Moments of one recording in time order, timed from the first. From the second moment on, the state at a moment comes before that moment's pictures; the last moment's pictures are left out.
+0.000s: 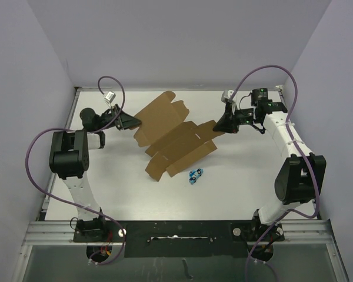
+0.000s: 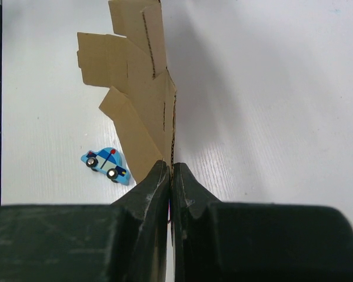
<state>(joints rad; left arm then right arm) 0.06 2.01 1.00 1.18 1.28 -1.25 0.07 1.63 1.43 -0.83 -1.09 -0.88</state>
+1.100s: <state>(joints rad) -0.14 1.06 0.38 0.58 0.51 -0.51 0.13 1.62 1.03 -0.40 -1.09 -0.39</state>
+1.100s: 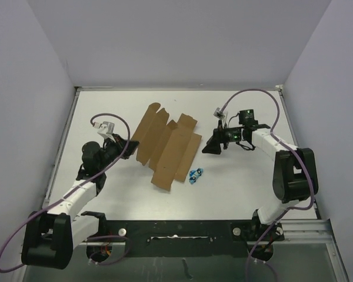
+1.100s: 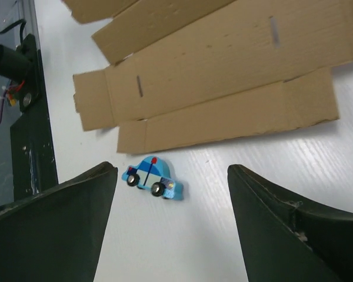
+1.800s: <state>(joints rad) -0.19 0.93 0.24 0.78 0.49 -0.46 -0.10 1.74 1.02 -0.05 -1.07 0.07</state>
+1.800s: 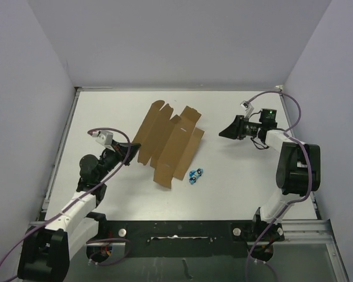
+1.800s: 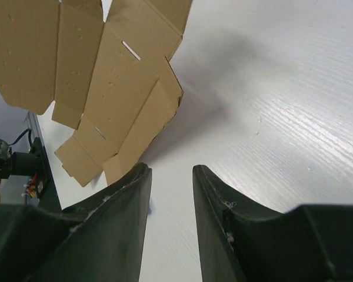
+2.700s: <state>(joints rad) -0.20 0.90 0.21 0.99 0.61 -0.67 -0.14 2.04 1.03 0.37 -1.16 0.60</state>
